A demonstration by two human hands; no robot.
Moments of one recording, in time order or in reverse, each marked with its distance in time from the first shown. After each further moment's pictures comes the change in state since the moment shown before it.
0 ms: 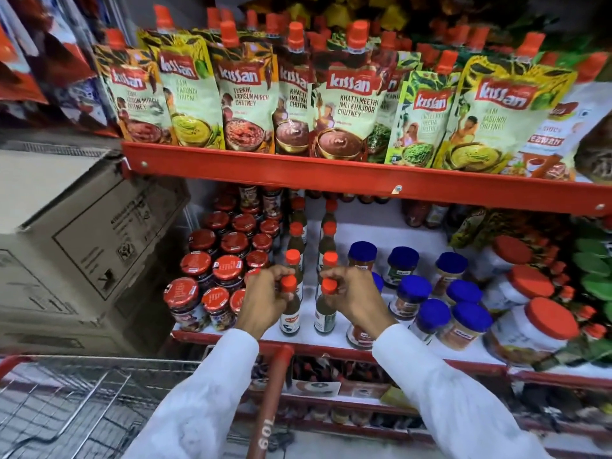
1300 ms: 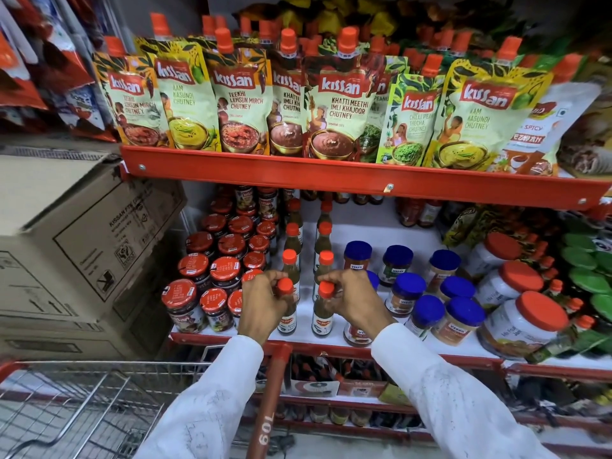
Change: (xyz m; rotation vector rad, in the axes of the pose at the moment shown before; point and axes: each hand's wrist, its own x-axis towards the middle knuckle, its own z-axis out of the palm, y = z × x) left_hand -0.013 0.005 0.008 -0.077 0.114 -0.092; right_hand -0.017 -0.011 -0.013 -0.127 -0.036 -0.057
